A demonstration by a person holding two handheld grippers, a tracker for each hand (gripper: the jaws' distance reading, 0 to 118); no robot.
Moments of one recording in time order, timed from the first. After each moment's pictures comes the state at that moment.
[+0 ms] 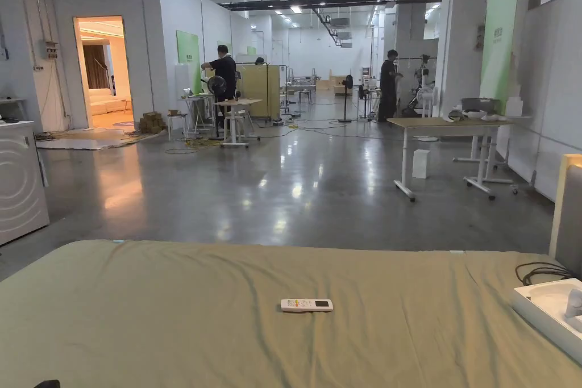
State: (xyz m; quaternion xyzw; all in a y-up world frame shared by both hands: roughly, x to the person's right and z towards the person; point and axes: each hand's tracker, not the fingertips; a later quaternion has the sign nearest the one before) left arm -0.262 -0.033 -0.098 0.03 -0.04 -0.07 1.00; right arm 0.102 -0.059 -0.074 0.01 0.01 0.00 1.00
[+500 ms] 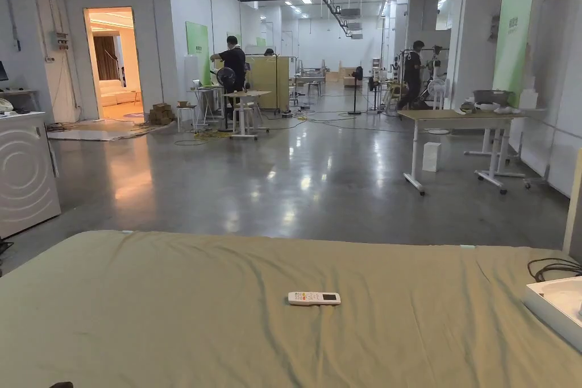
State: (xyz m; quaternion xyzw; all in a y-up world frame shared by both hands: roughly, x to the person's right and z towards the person) left arm -0.262 -0.039 -0.109 0.00 -0.05 -0.04 1.00; right arm 0.107 -0.072 -0.106 -0.06 0.00 -0.10 0.99
